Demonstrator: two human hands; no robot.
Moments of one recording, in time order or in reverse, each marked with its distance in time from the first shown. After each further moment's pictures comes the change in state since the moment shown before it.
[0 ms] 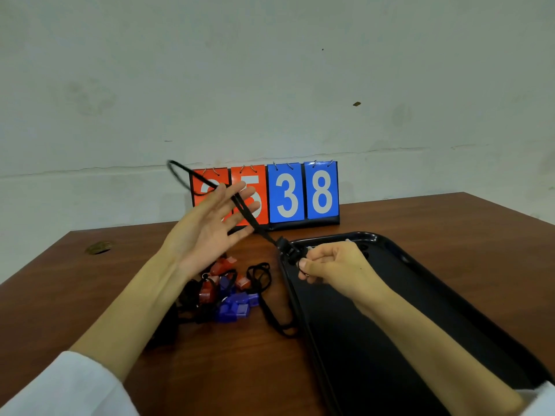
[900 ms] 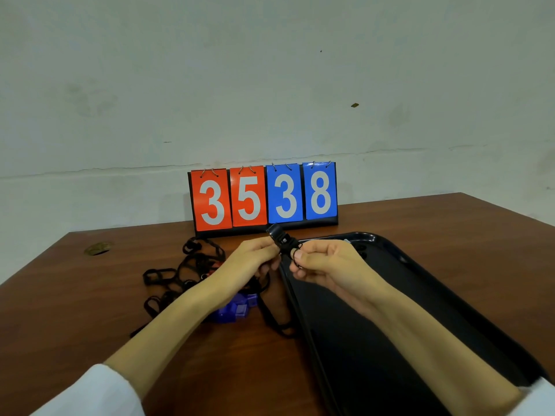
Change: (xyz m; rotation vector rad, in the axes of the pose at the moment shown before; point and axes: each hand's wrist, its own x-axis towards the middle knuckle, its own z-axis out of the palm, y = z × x) left_hand -0.006 -0.055 0.026 0.907 -0.042 -0.029; right_hand -0.004 -0.005 -0.001 0.318 -0.177 -0.054
